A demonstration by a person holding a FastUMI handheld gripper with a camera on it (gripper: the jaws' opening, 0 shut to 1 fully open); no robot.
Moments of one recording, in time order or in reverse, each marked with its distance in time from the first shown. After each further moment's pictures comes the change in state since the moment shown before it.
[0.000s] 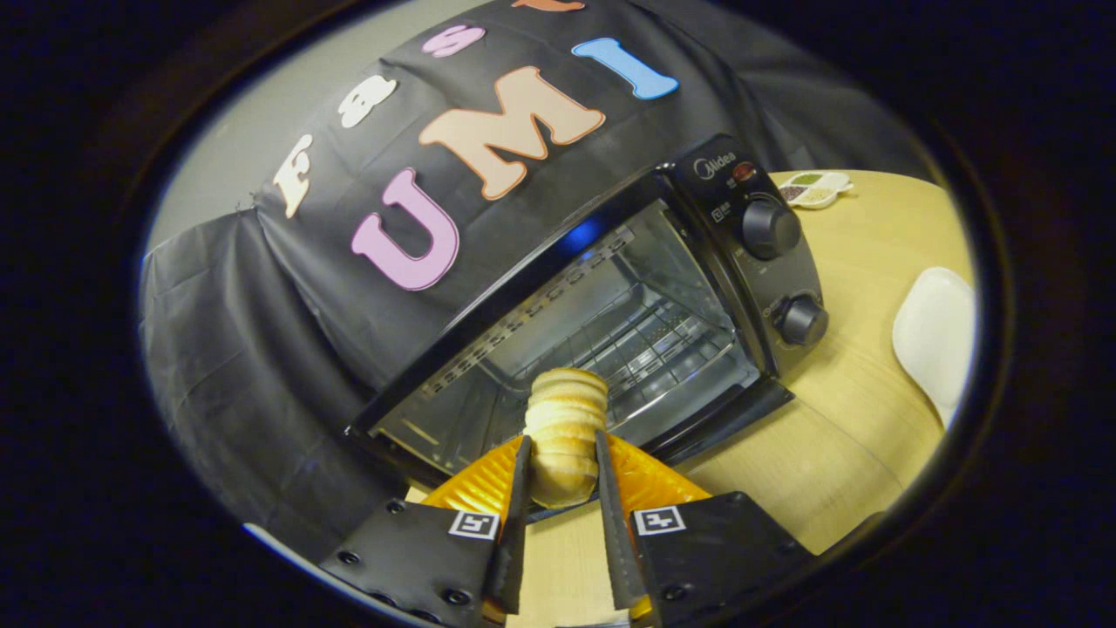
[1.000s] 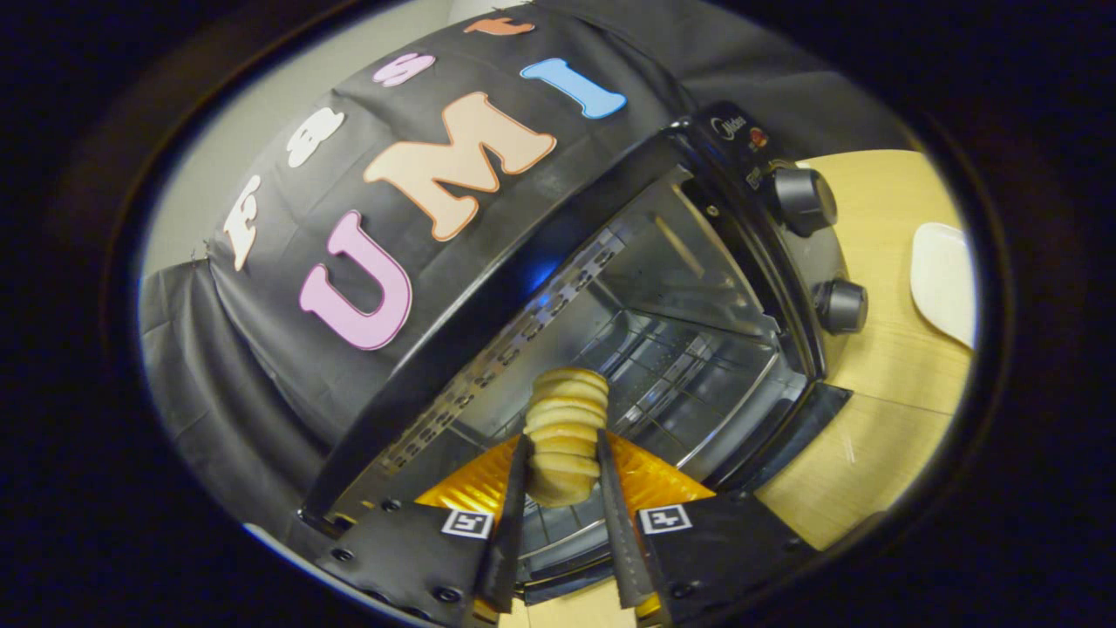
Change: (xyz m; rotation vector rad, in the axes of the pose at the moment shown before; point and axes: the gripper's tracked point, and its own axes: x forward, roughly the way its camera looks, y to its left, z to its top) arm 0.055 0.007 0.018 0.136 -0.164 -0.103
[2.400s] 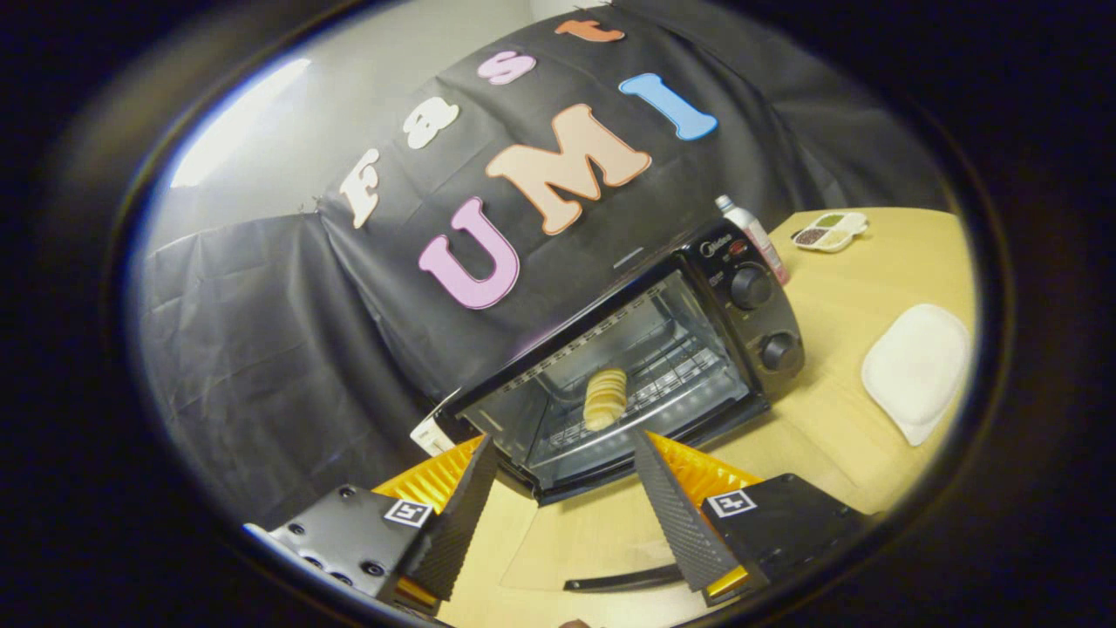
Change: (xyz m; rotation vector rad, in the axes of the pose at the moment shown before) arm -0.164 -0.011 0.021 -0.221 0.074 0.286
